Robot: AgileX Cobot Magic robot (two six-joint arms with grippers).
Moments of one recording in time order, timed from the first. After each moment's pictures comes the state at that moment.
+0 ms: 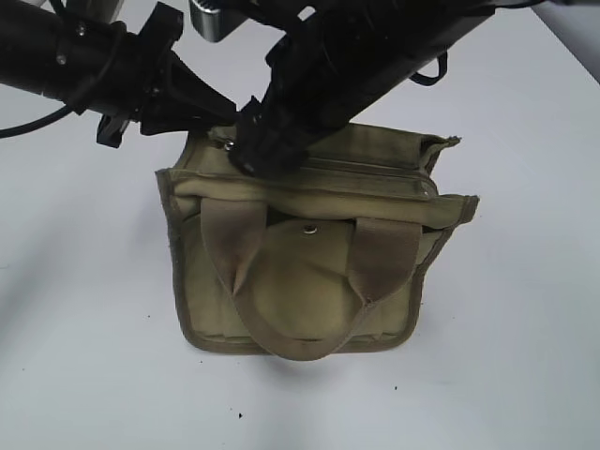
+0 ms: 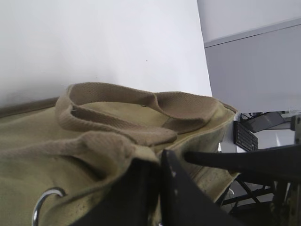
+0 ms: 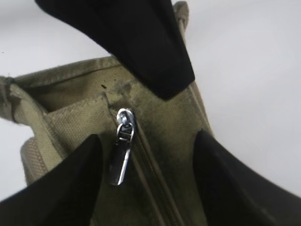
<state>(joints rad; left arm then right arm) -0.28 1.68 -1.16 -1.15 0.87 0.51 0.67 1.72 -1.34 0.27 0.57 -0.68</state>
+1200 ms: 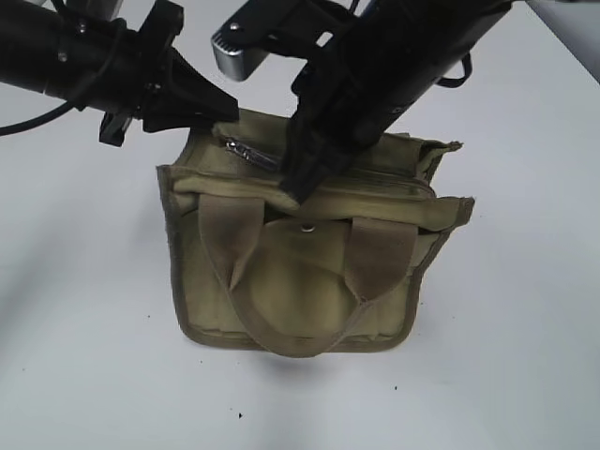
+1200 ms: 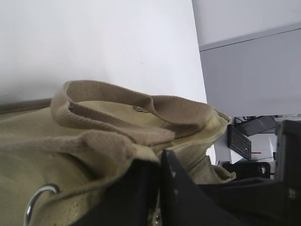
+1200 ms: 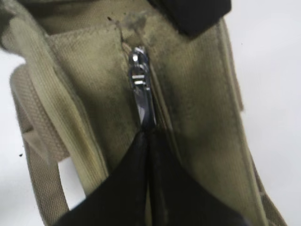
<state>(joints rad) -0.28 1.68 -1.16 -1.18 0.87 0.51 0.66 1.72 -1.34 0.17 0.72 -0.67</state>
